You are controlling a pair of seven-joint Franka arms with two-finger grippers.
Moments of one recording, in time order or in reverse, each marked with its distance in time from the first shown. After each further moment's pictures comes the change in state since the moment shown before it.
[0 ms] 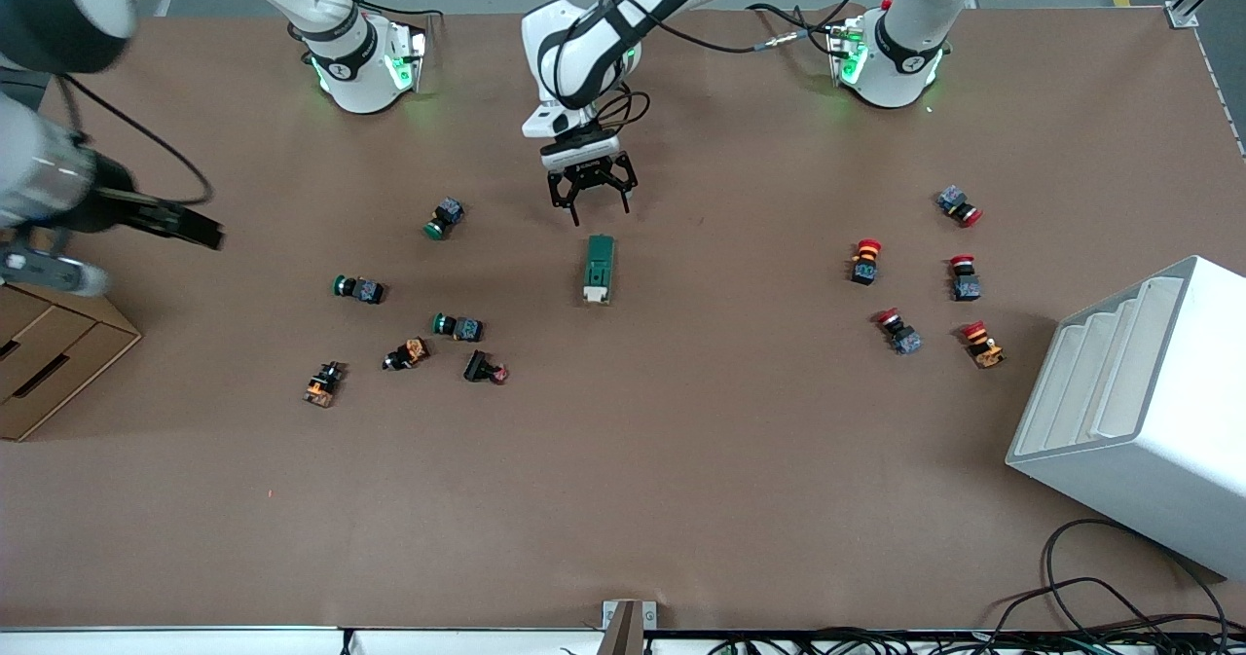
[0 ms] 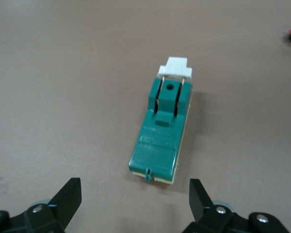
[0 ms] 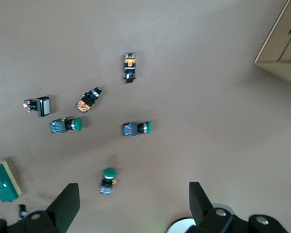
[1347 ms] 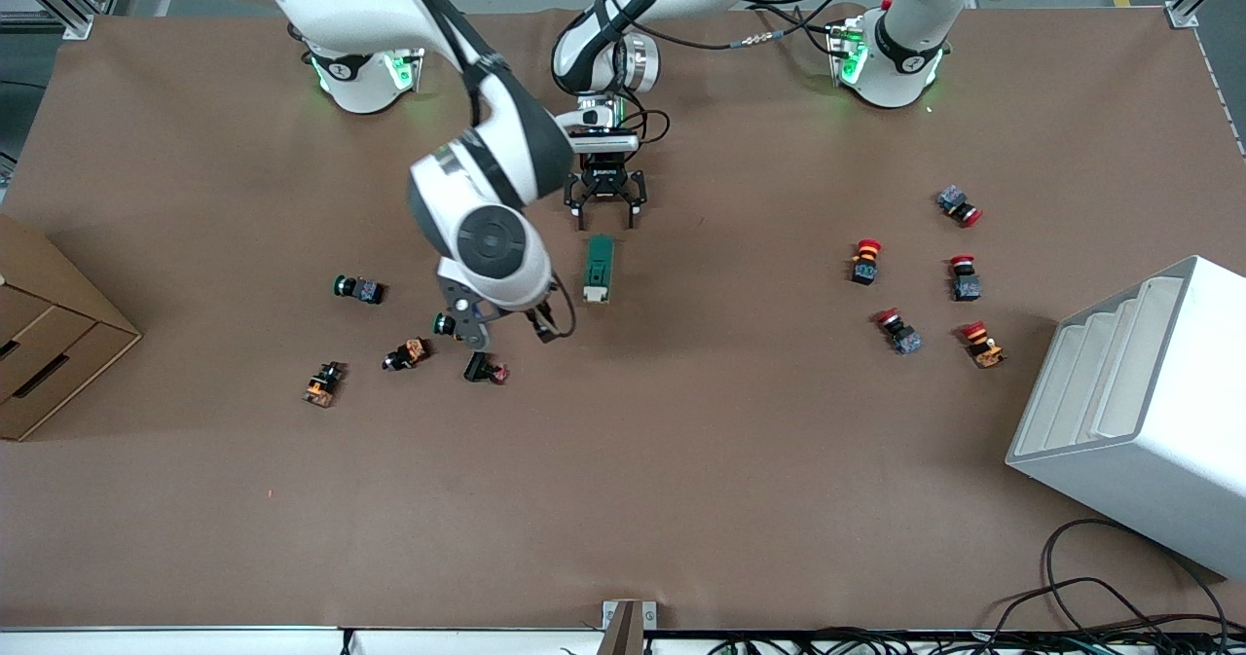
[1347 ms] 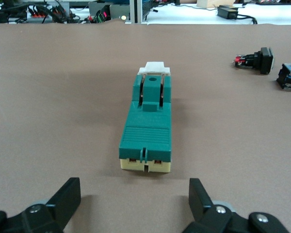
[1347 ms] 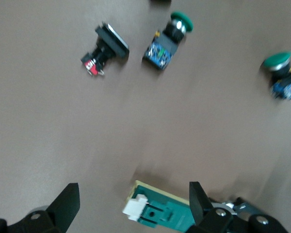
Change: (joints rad) left arm -0.052 0.095 0.012 -0.118 0.501 -0.107 -0.367; right arm 0.499 0.530 0.006 0.125 0.117 0.397 1.328
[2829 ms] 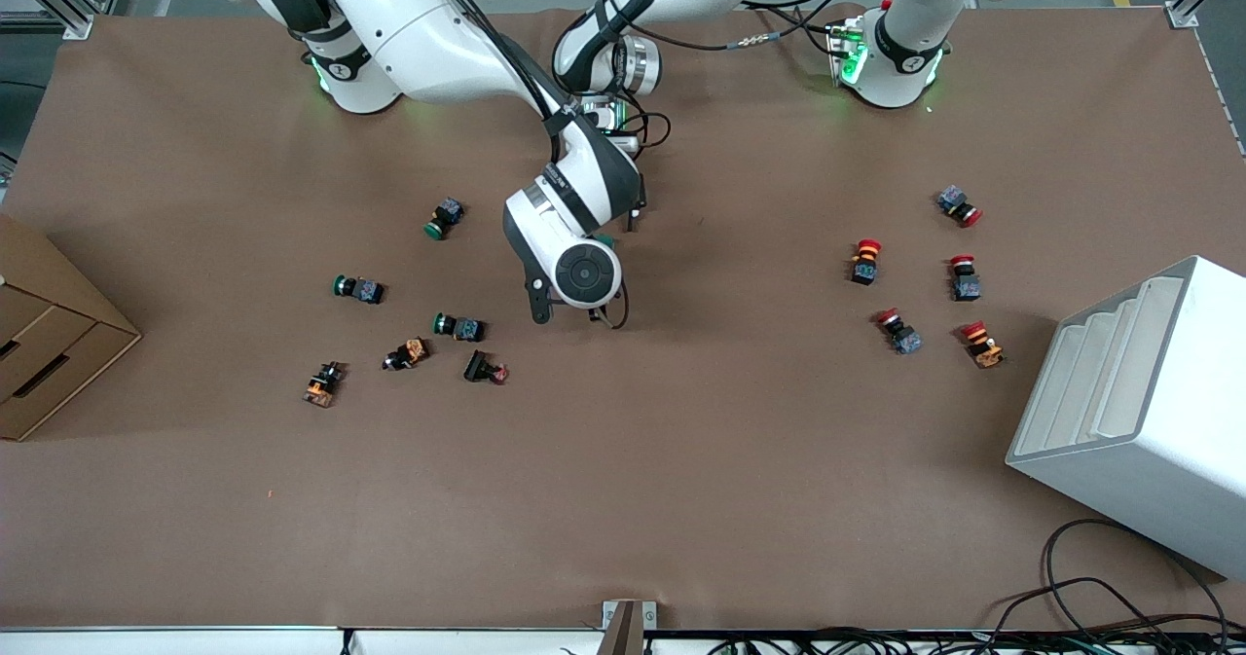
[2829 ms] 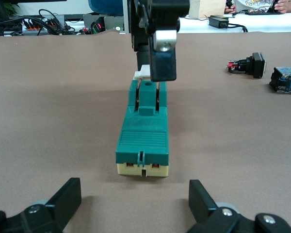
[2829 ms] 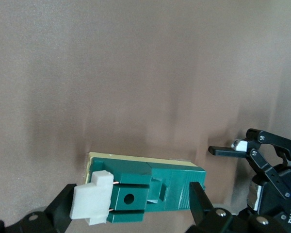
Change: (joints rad) left arm -0.003 0.015 0.001 0.000 0.041 -0.027 -0.008; right arm 0.095 0.177 -0.002 0.055 0.157 -0.021 0.259
